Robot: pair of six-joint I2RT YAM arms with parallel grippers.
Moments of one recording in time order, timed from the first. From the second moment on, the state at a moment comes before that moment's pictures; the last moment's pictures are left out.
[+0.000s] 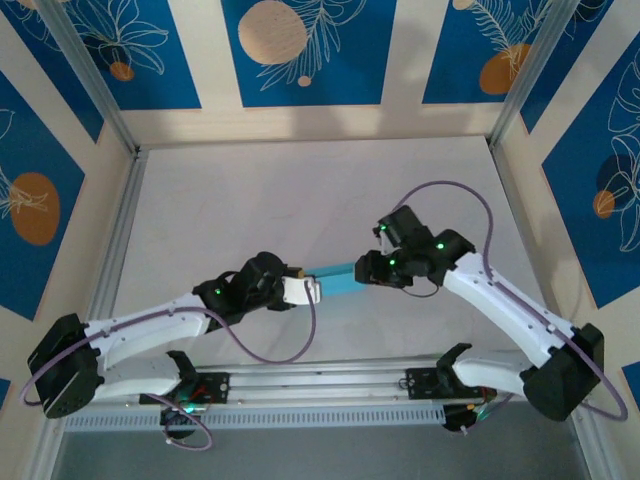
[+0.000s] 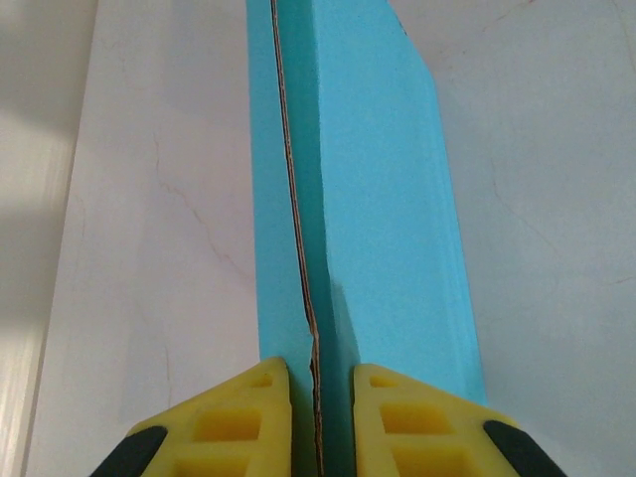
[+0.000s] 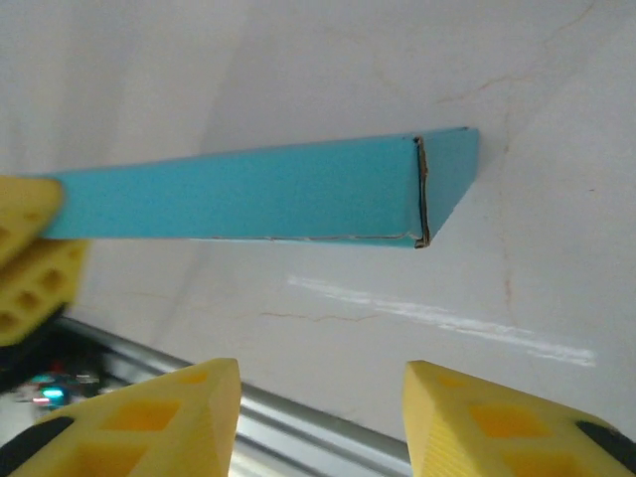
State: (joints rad) left arm -0.95 1.15 0.65 -0.15 -0.09 0.81; right arm 0.58 1.13 1.02 -0.96 -0.26 0.66
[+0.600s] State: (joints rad) left arm -0.95 1.15 0.65 -0.15 -0.09 0.81; right arm 0.41 1.24 0.98 -0.88 -0.43 0.75
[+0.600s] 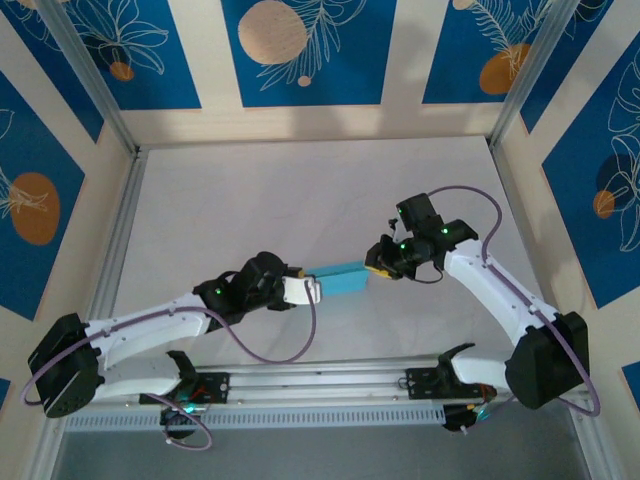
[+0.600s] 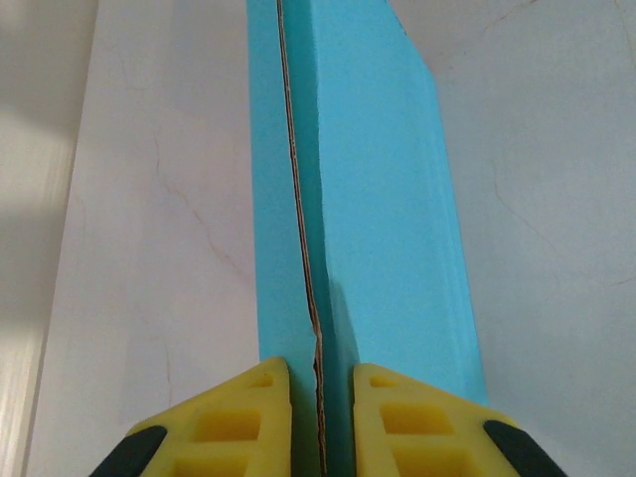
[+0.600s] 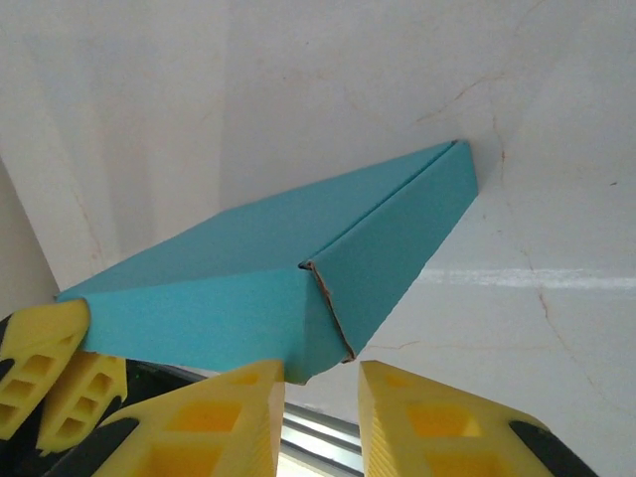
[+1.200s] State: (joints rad) left arm -0.96 0.95 0.63 -0.17 0.03 0.66; right arm 0.44 1.26 0.96 -0.84 -0.37 0.73
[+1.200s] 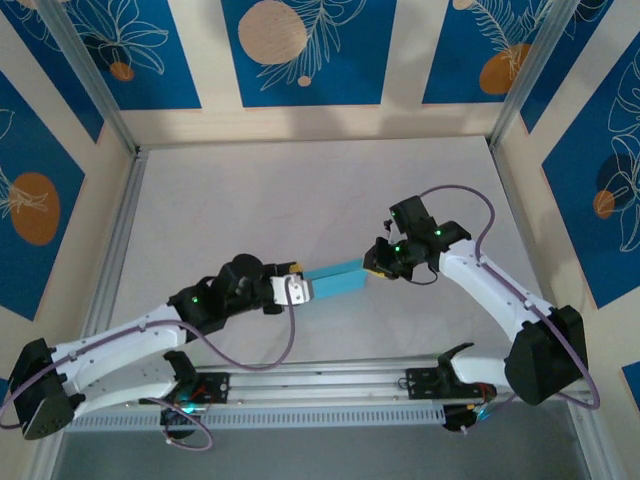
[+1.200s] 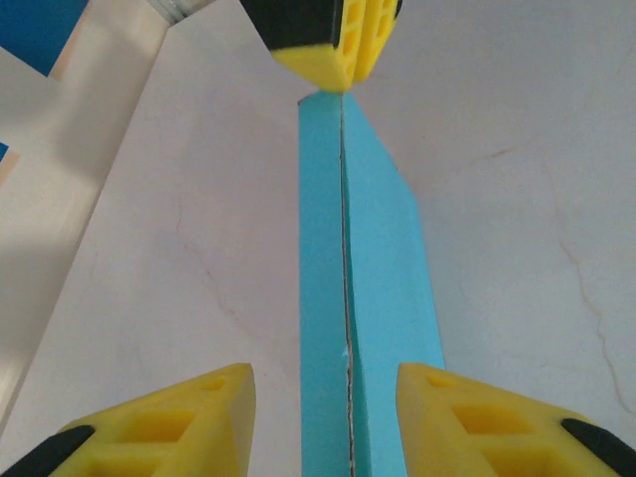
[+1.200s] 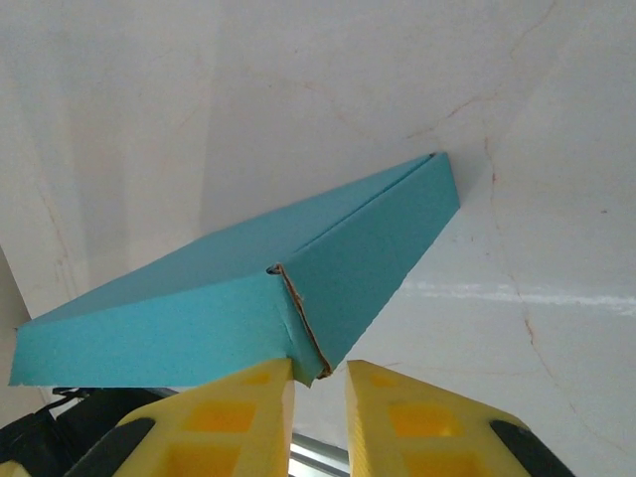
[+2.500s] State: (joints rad) left arm -0.65 1.03 0.77 -0.60 0.29 -0.63; right arm 0.48 1.25 0.97 -0.86 -0.31 0.75
